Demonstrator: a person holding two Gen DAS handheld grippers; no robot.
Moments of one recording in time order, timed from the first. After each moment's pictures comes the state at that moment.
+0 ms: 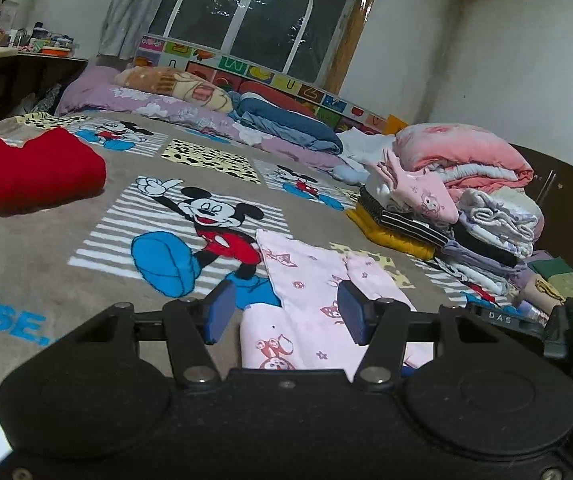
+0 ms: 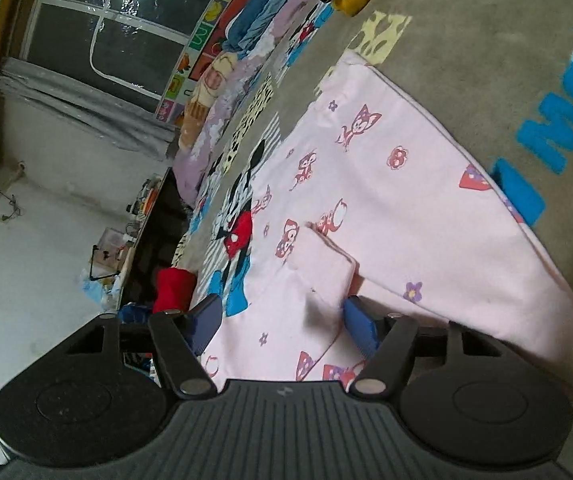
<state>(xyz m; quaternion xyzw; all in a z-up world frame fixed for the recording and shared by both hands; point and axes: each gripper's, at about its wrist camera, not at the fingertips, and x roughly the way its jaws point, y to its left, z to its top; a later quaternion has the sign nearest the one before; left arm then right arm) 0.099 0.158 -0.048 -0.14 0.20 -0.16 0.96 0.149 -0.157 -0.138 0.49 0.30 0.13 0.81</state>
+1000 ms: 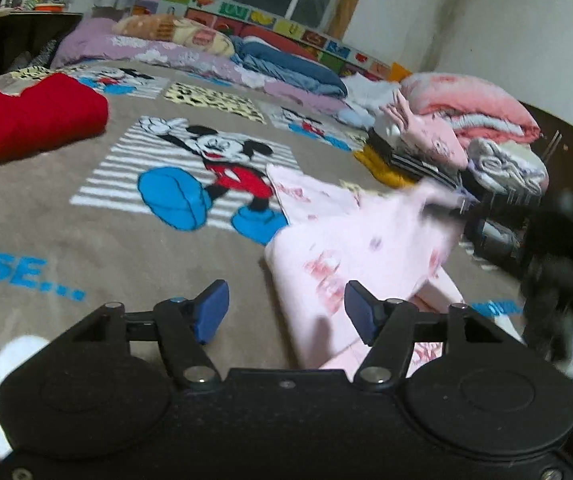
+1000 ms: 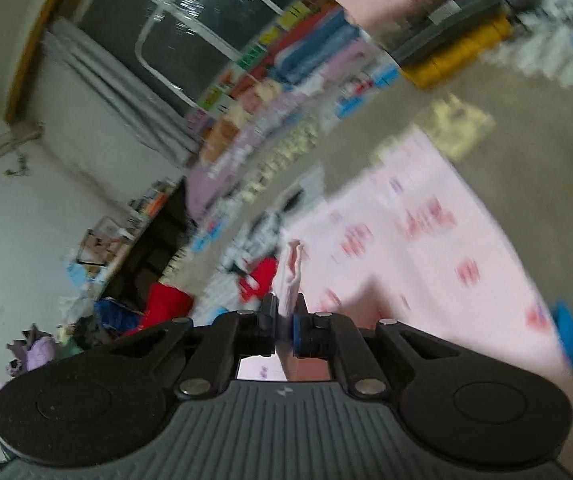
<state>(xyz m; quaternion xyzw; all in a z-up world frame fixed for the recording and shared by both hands) 0.105 0.163 -0.077 -0.12 0.28 -0.18 0.93 0.166 -0.157 -0.075 0.38 0.23 0.15 0.88</state>
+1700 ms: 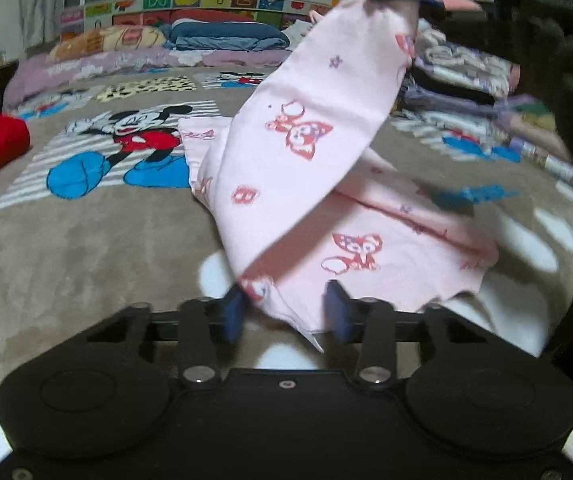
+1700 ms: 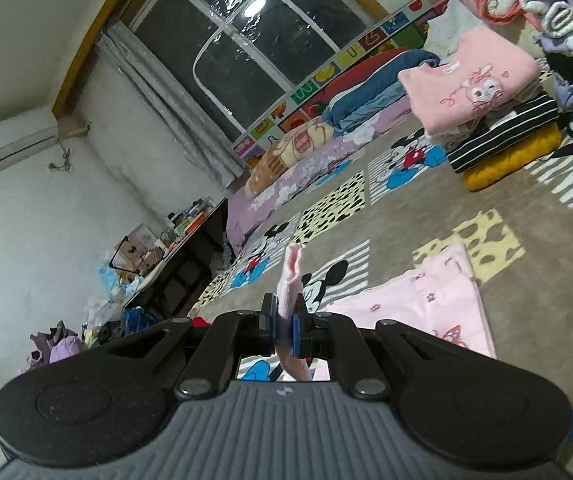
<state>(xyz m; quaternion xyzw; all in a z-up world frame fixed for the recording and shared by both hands) 0.072 0.054 -0.112 0.04 0.30 -0.20 0.93 0.158 -0.205 -0.001 0.35 0.19 0.18 0.90</state>
